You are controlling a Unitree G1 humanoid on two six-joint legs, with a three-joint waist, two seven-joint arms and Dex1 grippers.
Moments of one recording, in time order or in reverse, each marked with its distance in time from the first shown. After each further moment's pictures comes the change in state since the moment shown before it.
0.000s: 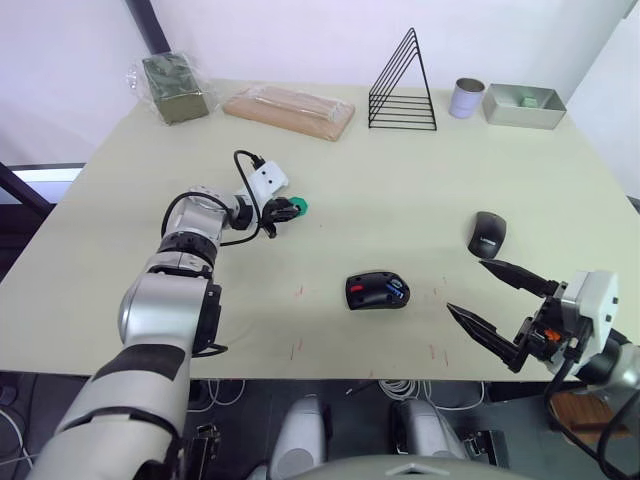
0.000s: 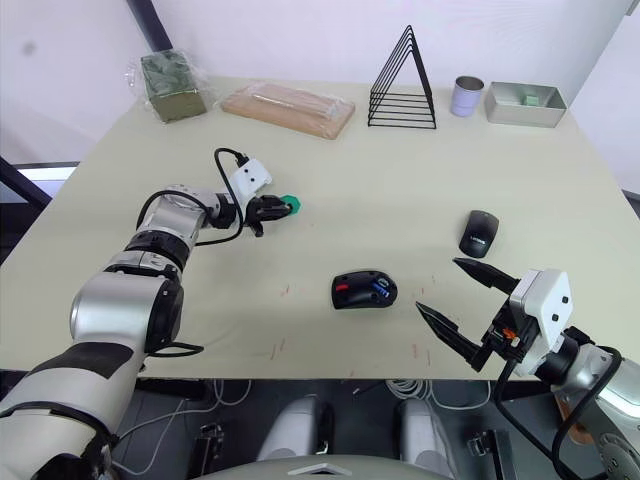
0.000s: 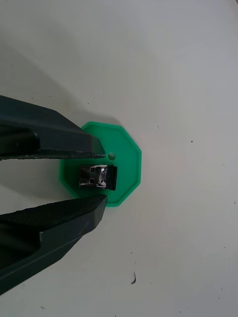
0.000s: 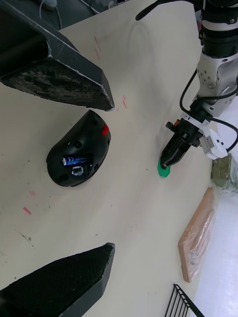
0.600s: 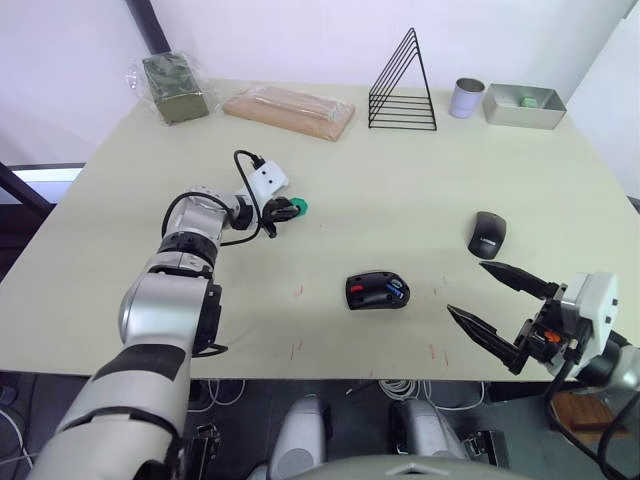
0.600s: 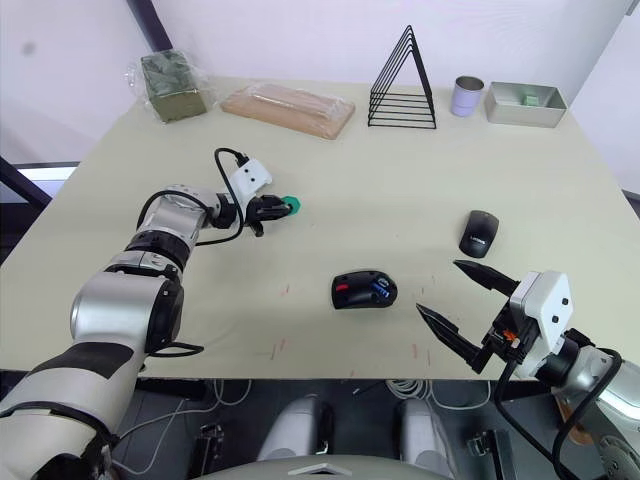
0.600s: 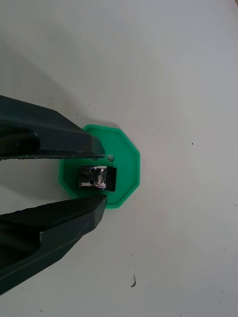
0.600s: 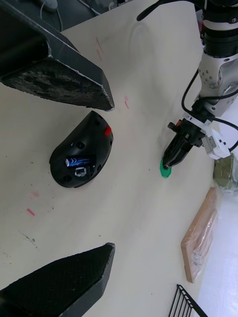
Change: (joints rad) left arm 0.000 -0.001 -0.001 0.000 0.001 0.001 0.007; right arm 0.009 0.000 -0.001 0.000 0.001 0.000 -0.001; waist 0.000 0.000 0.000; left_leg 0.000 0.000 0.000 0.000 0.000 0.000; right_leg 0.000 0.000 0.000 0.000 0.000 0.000
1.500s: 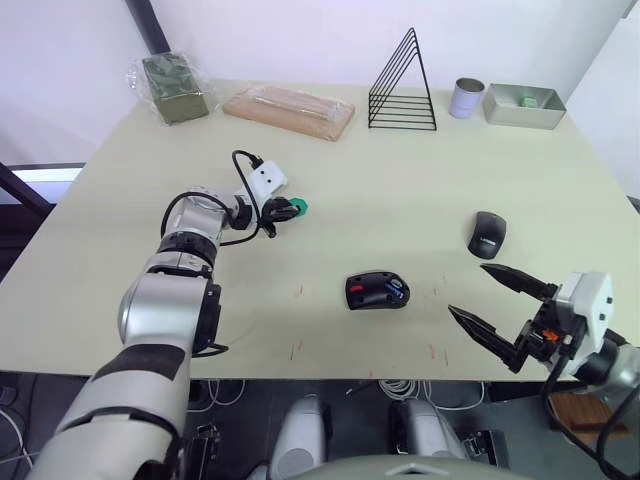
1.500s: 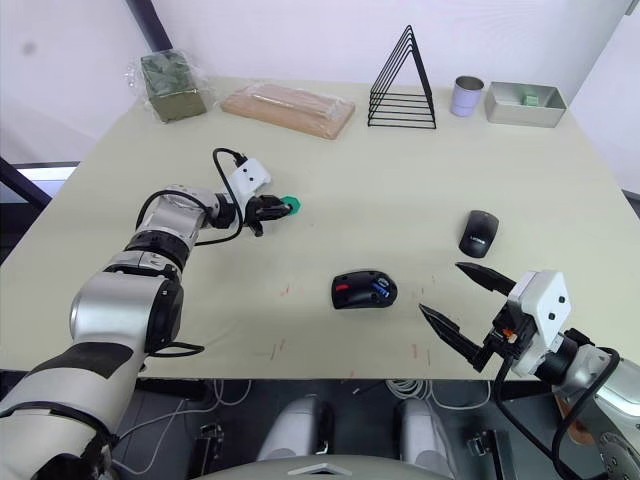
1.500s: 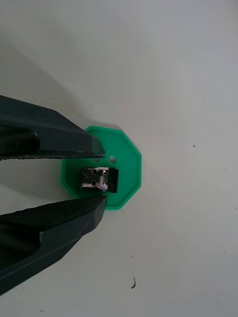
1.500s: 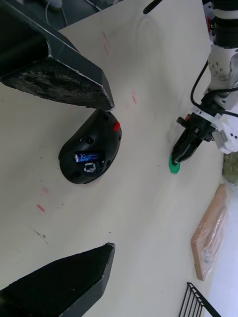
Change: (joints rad) left arm 0.000 0.000 0.009 0.000 0.000 0.008 0.009; right arm 0.000 0.000 0.000 0.005 -0.012 0.018 0.002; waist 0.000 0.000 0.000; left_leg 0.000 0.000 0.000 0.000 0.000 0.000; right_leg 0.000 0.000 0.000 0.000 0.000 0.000
